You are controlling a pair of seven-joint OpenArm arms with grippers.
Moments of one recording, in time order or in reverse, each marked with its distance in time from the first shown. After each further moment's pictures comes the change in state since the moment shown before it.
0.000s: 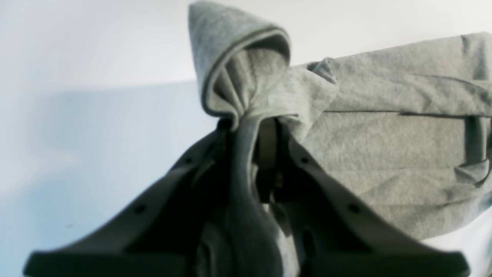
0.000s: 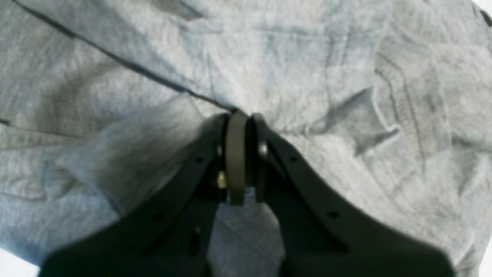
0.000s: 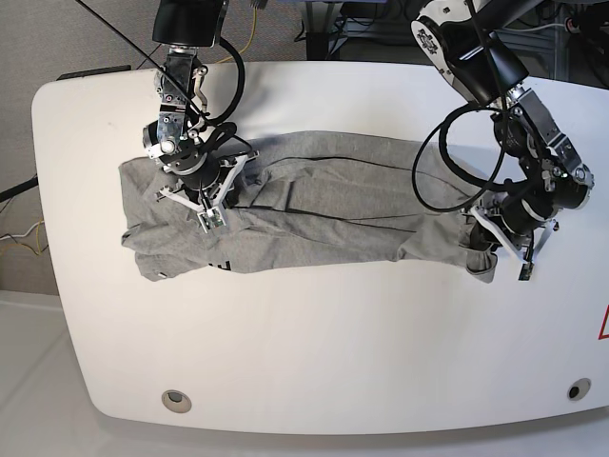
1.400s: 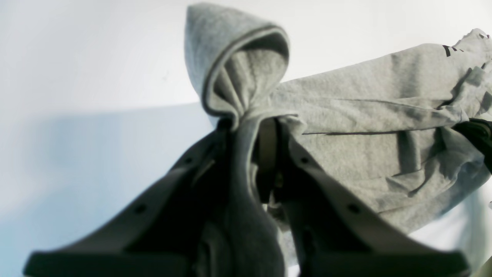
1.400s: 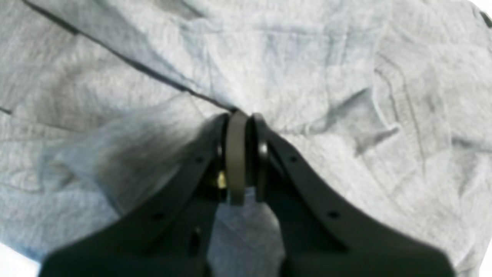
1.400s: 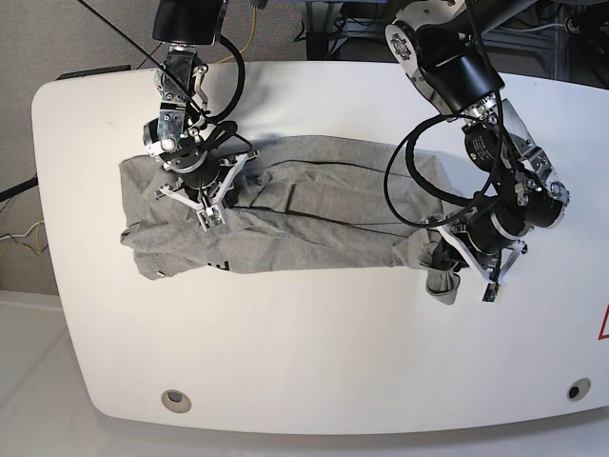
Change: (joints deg) left arm -2.7 6.6 4.7 1.7 0.1 0.0 1.2; right arm -0.6 0.0 0.0 0.0 0.0 -0.6 1.0
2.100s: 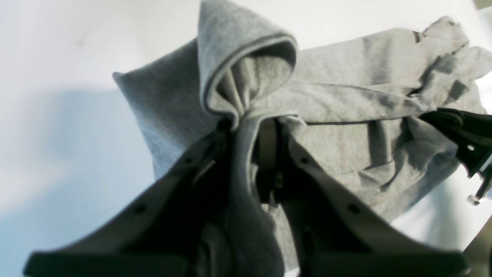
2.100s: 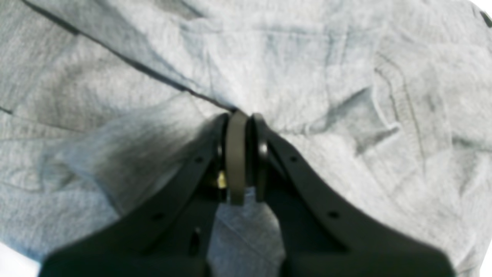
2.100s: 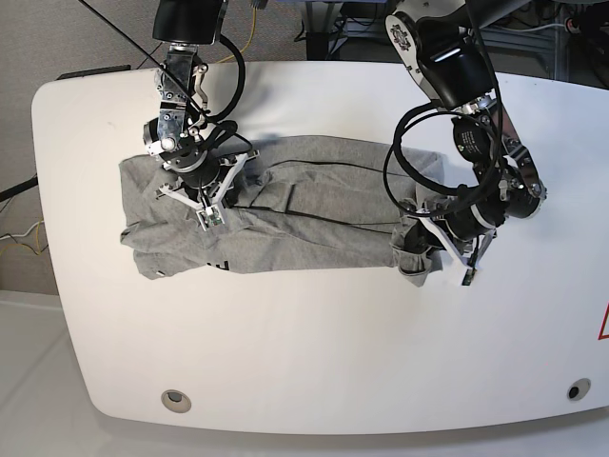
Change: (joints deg) left arm 2.5 -0.3 2.5 -9.7 -3.9 0.2 -5.1; right arm -0.1 0.0 0.0 0.0 0.2 -0.1 0.1
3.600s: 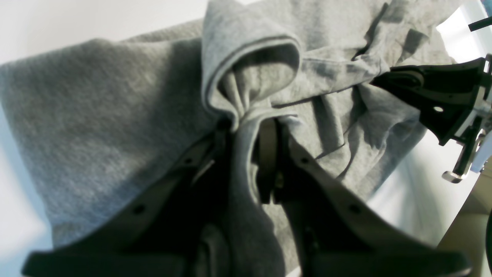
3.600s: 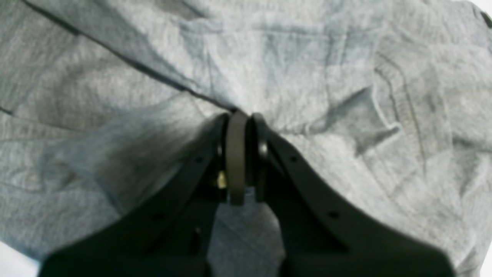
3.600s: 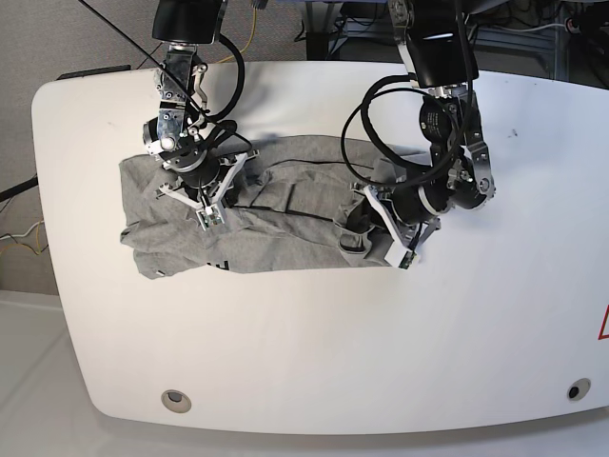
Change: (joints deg) left arm 5.6 0.1 14.1 -4.7 -0.4 2.2 -10.3; right arm -0.1 0.1 0.0 0.0 0.3 0.0 0.2
